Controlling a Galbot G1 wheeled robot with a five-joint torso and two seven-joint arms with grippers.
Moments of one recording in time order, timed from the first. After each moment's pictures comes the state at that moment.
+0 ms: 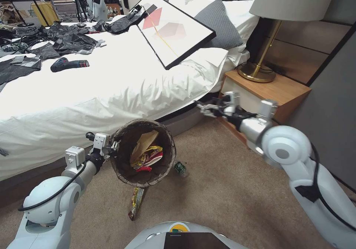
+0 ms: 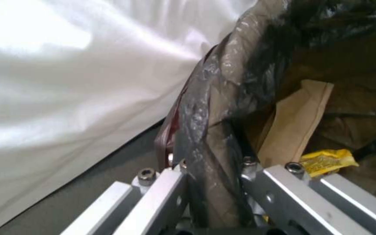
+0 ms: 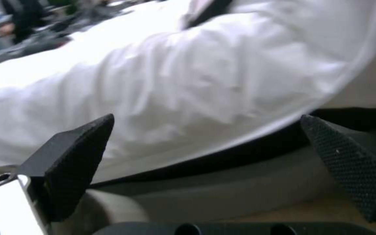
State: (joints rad) left arm 1.51 -1.28 -0.83 -2.36 -0.28 0.74 0.33; right arm -1.10 0.92 0.53 2.27 1.08 -0.63 0.19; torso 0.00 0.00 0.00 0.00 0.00
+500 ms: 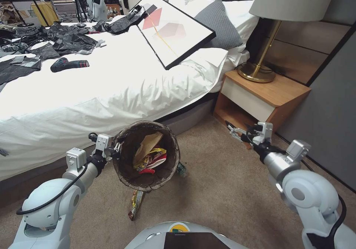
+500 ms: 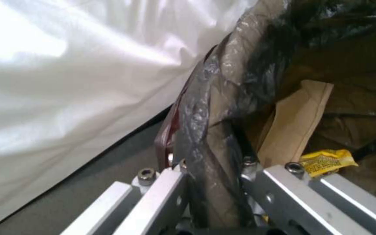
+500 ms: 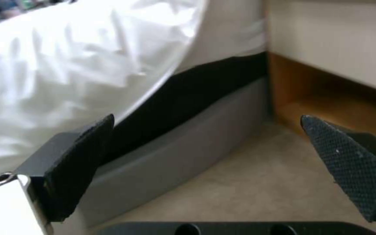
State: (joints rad) left arm 1.53 -1.29 -0.82 -2.38 -0.28 0.74 0.35; right arm -1.51 1.22 0.80 2.33 0.80 -0.54 0.06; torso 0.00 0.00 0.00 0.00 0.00
